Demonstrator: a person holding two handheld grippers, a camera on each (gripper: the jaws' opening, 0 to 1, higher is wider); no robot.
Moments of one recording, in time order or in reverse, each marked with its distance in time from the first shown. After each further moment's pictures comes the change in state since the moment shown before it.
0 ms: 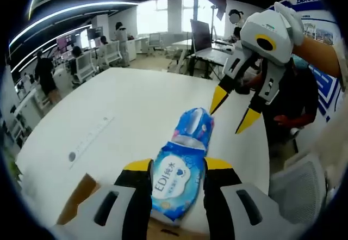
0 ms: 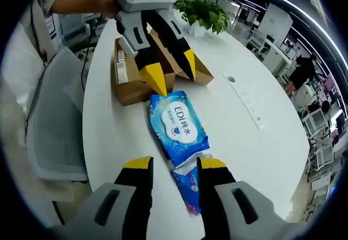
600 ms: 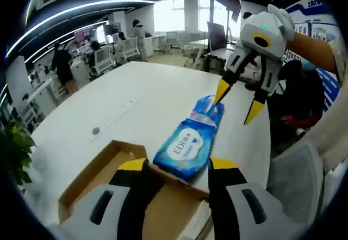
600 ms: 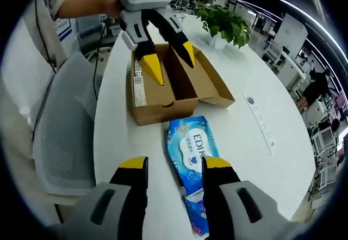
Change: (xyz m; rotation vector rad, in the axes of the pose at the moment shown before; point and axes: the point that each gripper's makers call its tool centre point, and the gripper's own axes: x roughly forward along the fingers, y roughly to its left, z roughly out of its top) left arm -0.079 0.027 -0.057 -0.095 0.007 0.127; right arm 0.023 0.032 0.055 -0.076 -0.042 0.104
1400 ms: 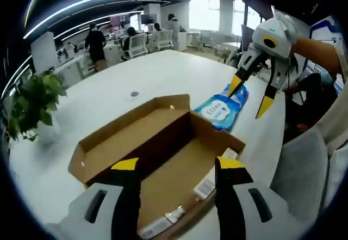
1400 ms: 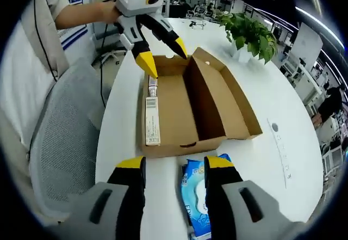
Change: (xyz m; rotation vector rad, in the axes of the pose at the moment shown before) left arm -0.080 0.052 -0.101 -0.188 0.012 0.206; right arm 0.072 0.025 0.063 -0.081 -0.052 0.110
